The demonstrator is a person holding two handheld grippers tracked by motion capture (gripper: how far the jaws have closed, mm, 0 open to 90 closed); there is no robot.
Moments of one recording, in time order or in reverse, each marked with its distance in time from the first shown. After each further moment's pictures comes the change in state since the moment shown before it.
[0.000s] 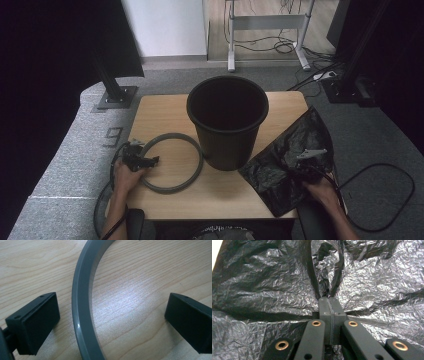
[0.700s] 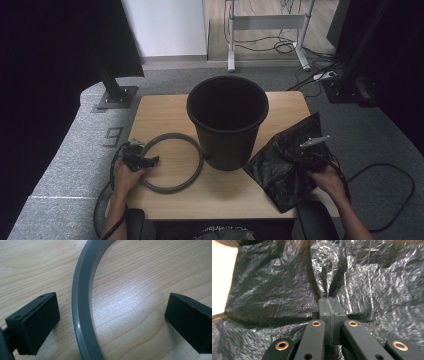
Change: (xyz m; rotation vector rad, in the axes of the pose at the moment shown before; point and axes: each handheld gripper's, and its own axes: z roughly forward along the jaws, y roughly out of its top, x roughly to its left) left arm 0.000 0.000 0.000 -0.001 0.000 0.000; right arm -0.016 0.034 -0.024 0.059 -0.033 0.010
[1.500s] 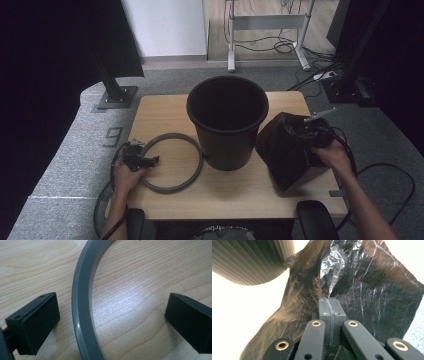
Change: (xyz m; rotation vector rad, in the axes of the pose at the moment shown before) left arm -0.001 0.000 0.000 0.001 0.003 -0.003; right arm -0.017 0.072 -0.049 -0.026 -0.042 -0.025
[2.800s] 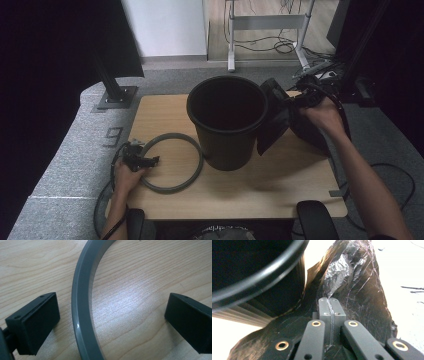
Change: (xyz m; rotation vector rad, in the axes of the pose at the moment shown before) left arm 0.000 0.000 0.000 -0.001 0.003 -0.003; right arm 0.013 0.126 -0.052 -0.082 0.025 -0.046
